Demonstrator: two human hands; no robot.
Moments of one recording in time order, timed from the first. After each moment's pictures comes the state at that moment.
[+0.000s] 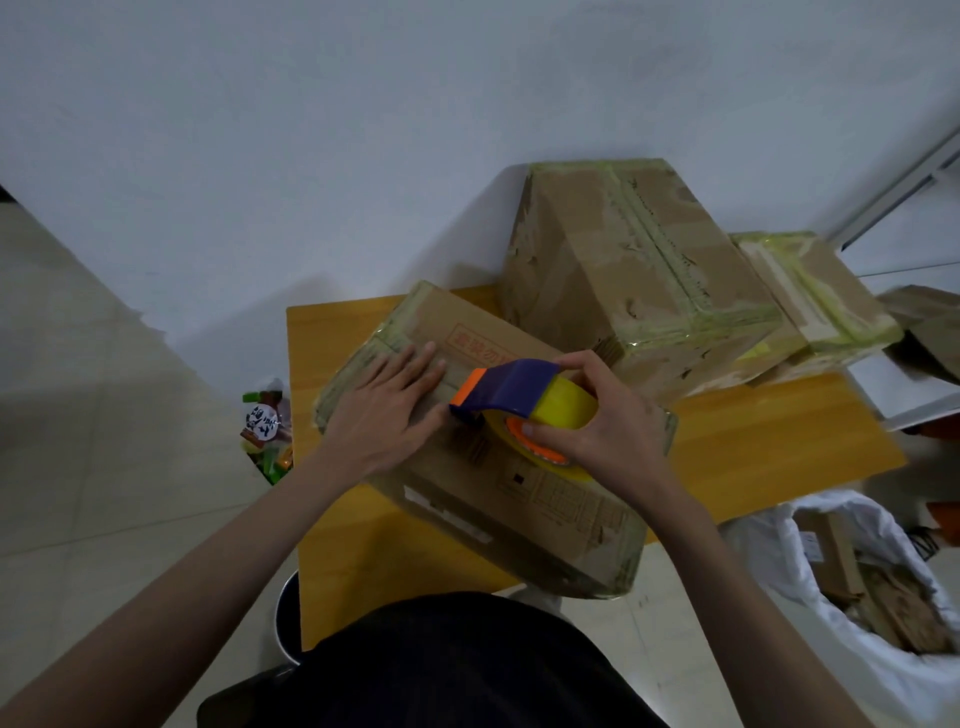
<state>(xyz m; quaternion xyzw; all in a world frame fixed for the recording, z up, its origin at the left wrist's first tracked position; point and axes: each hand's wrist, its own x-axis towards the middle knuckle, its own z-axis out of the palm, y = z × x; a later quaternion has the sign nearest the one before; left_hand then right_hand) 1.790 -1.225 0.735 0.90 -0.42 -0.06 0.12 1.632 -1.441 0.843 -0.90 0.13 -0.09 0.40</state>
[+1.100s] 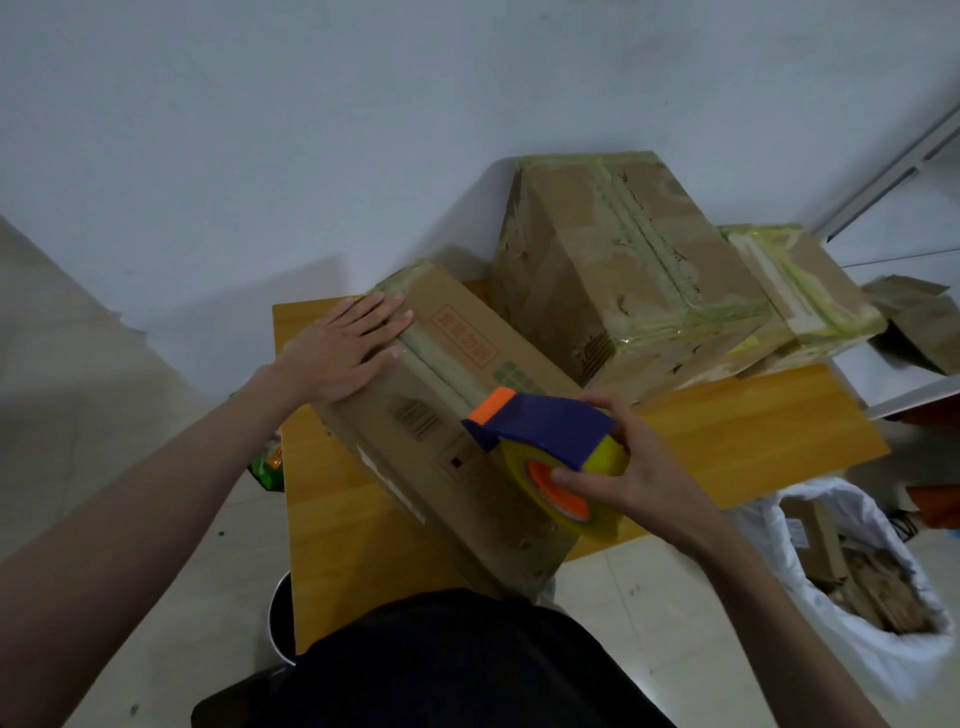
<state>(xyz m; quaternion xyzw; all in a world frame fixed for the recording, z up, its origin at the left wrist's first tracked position) 1.890 -1.212 0.737 0.87 -0.48 -0.09 0.06 1.590 -1.458 0.847 -0.84 0.17 0.04 0.52</state>
